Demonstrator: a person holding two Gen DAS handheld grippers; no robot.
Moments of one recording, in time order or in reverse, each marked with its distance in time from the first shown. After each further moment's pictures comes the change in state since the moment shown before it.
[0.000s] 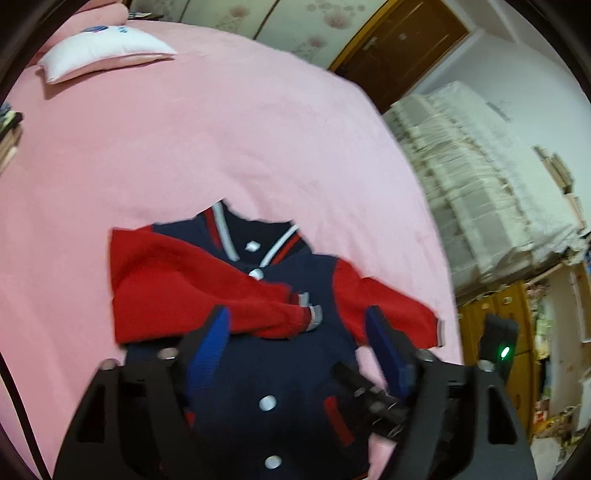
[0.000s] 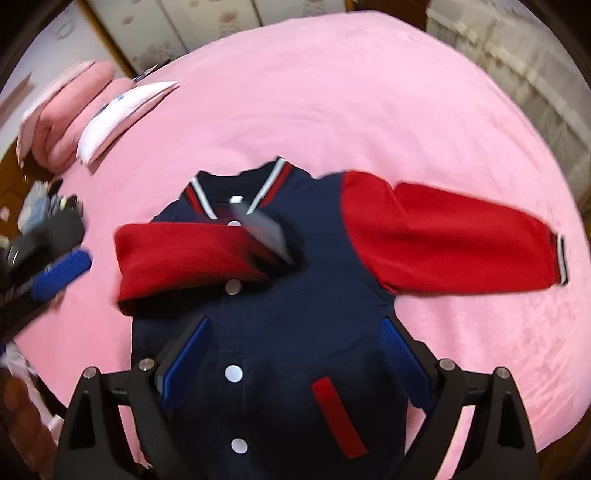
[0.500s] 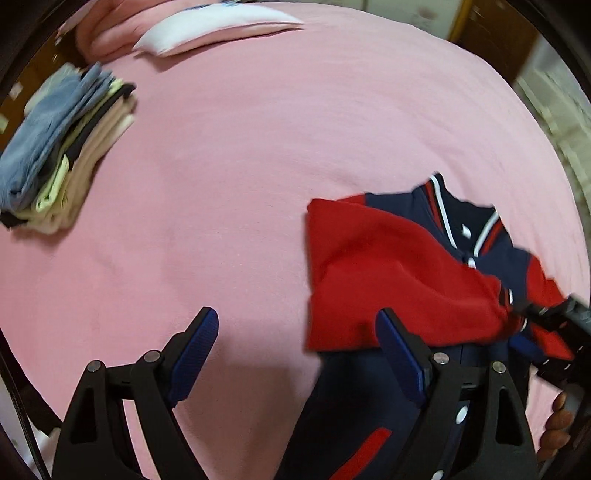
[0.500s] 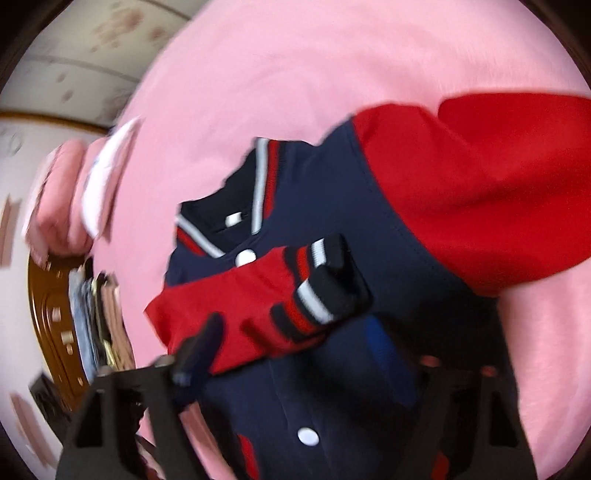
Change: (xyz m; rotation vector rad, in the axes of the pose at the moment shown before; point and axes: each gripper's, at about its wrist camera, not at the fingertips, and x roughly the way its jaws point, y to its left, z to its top) left arm 0.023 0.105 -0.005 -0.099 0.091 0.517; right arm 0.092 -0.020 0.040 0.424 0.192 0.241
